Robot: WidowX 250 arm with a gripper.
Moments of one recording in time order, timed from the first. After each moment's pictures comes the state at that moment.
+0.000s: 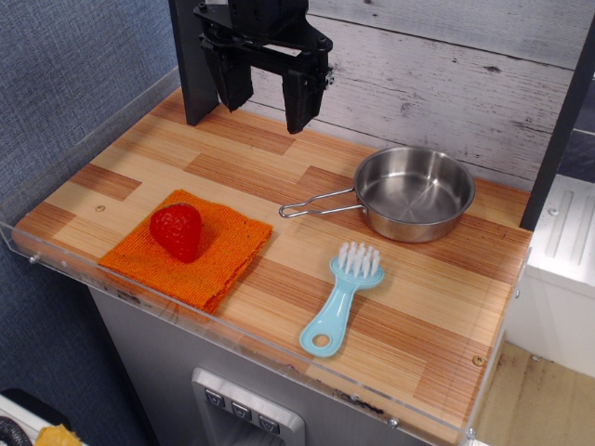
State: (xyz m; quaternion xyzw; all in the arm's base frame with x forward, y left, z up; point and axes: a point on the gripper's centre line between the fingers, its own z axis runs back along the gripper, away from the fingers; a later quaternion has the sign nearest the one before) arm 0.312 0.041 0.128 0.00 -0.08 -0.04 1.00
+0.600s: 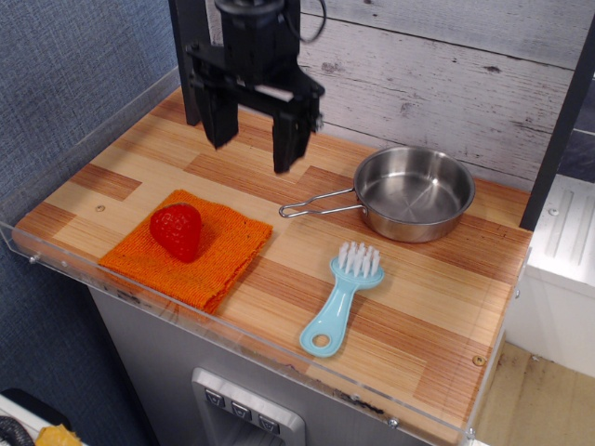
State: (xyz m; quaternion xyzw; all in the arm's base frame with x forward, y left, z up) arm 0.291 0.039 0.104 0.03 -0.03 -0.03 1.00
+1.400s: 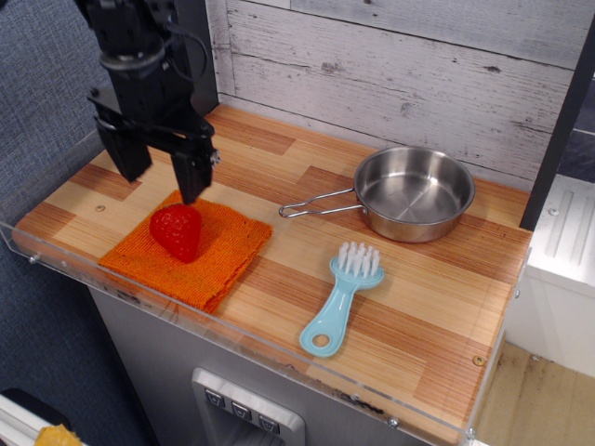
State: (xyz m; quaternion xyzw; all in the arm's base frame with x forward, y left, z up) arm 0.258 0.107 0.074 0.02 -0.06 0.00 1.00
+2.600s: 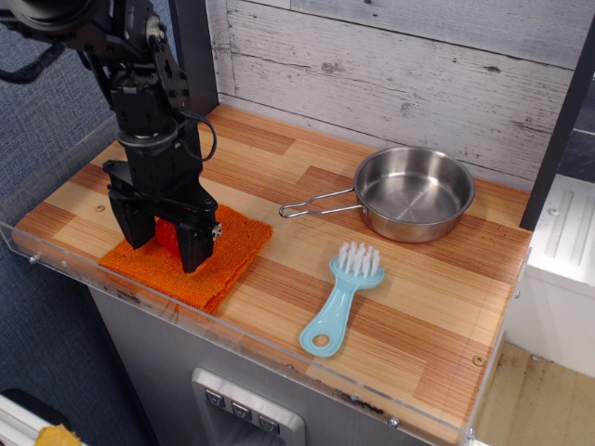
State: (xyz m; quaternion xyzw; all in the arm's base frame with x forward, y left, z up) arm 0.241 0.099 0.022 0.01 0.01 -0.02 1.00
